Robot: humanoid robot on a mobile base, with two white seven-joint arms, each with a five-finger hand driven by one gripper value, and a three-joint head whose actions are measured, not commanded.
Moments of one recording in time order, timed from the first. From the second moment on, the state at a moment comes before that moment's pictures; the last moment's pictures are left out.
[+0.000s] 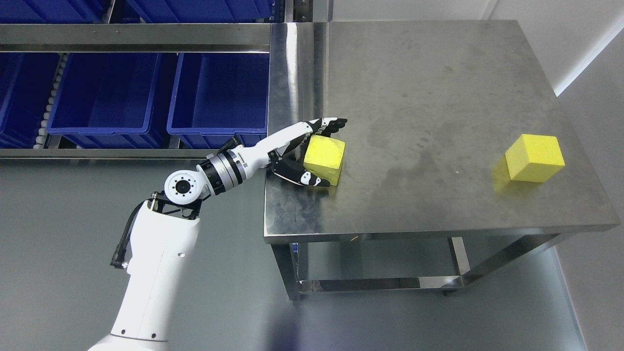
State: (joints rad) left arm -0.51 0.01 -0.16 -1.30 -0.18 -0.16 -0.86; right arm 0.00 0.00 -0.09 0.00 0.00 -0.10 -0.03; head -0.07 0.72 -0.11
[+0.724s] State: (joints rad) left arm -0.57 0.00 -0.06 -1.35 -0.07 -0.28 -0.85; right arm 0.00 0.00 -0.09 0.00 0.00 -0.09 -0.03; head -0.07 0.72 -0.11
